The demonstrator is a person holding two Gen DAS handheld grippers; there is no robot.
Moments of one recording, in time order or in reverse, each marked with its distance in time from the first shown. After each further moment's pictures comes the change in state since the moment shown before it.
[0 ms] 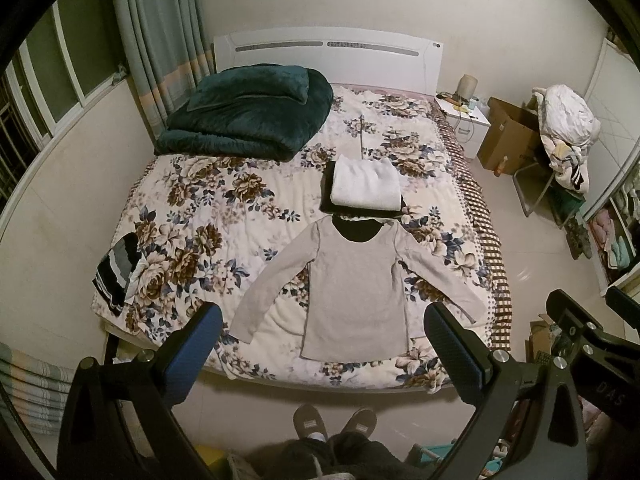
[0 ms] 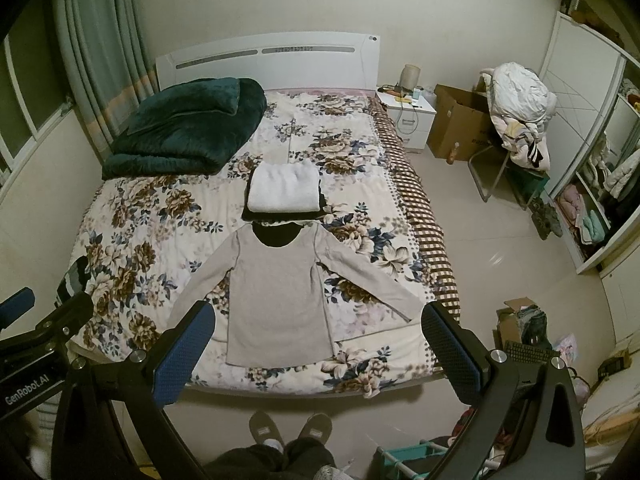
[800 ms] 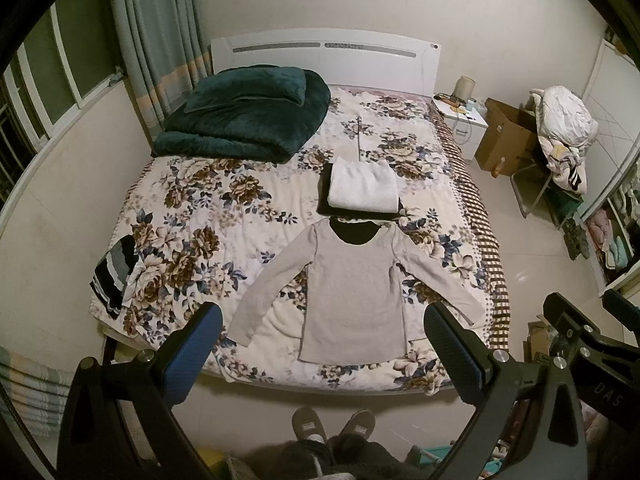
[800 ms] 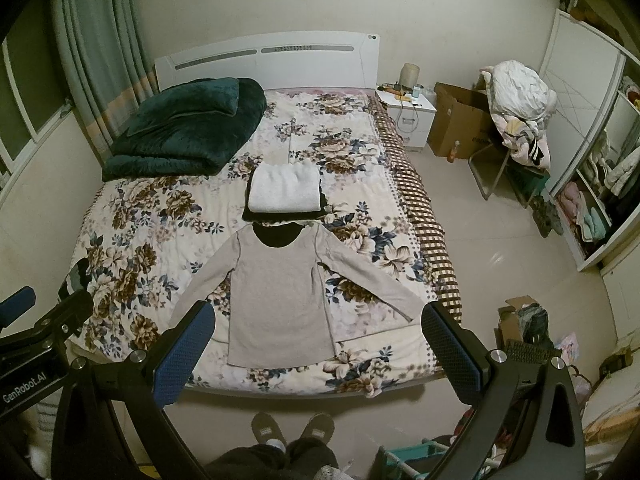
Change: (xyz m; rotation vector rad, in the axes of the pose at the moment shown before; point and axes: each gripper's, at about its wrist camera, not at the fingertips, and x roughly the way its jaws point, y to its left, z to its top) left arm 0.000 0.000 0.000 0.001 -0.004 -0.005; right arm 0.002 -0.002 -0.002 0.002 -0.005 0.000
